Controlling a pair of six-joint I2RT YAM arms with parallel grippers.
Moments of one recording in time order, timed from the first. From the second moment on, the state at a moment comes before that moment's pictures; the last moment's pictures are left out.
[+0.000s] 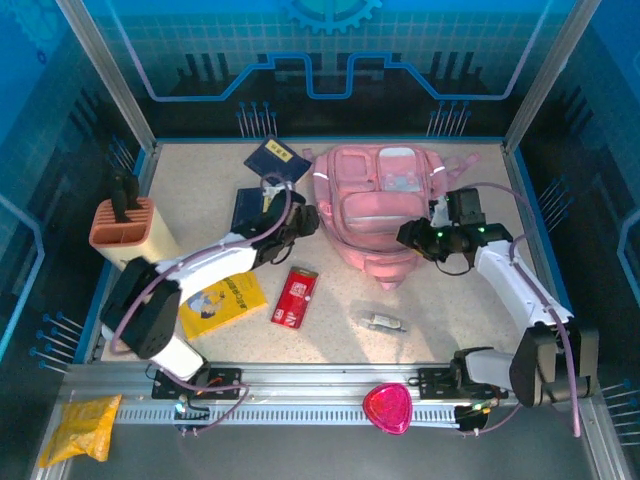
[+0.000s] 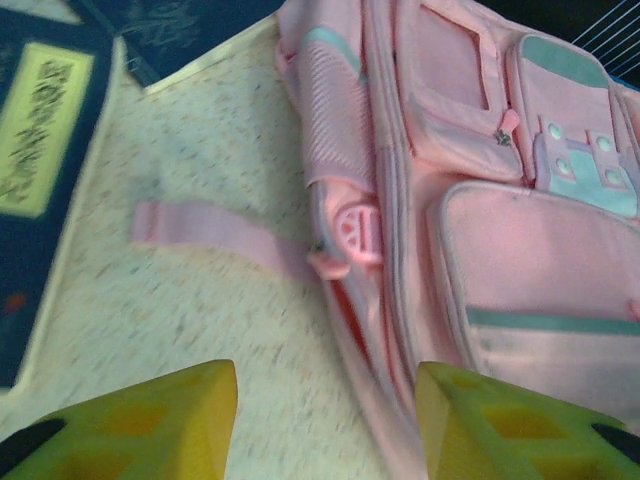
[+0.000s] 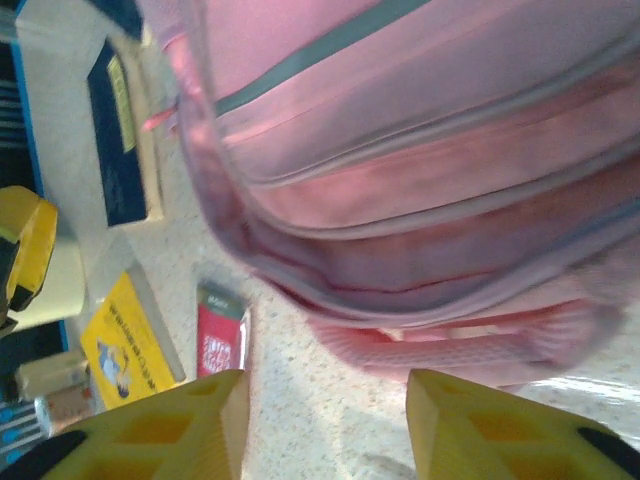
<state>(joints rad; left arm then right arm) -0.58 1.52 0.99 -0.16 -0.24 -0.77 0.14 1.25 0.92 -0.64 -0.49 0.57</state>
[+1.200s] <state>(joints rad) -0.39 1.65 0.97 -0.67 -0.19 -0.90 0.56 1.44 0.97 -0.46 -0.46 0.37</state>
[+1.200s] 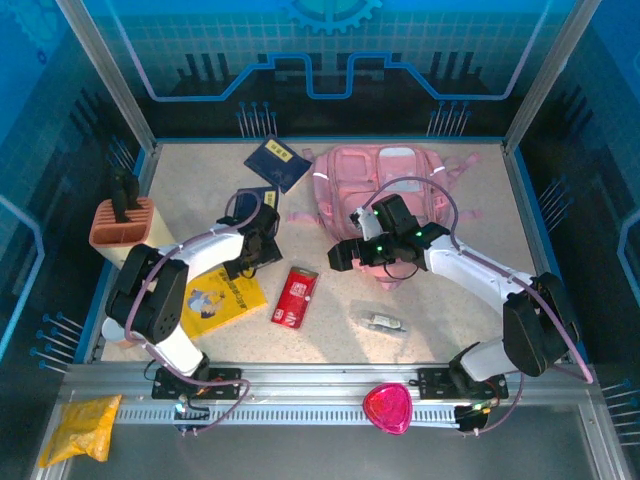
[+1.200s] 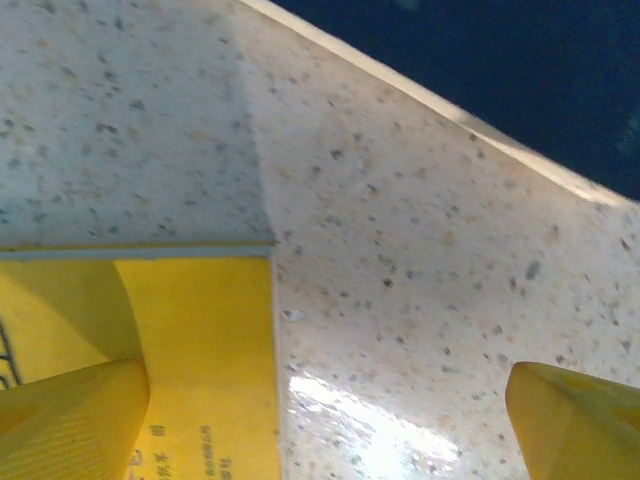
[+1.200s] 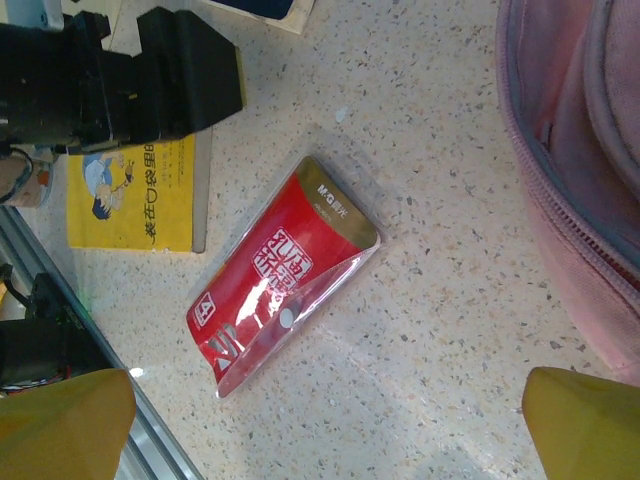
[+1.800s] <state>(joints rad) -0.66 1.51 0.81 -0.66 -0.12 -0.88 0.56 1.36 0.92 -0.45 -0.43 0.37</state>
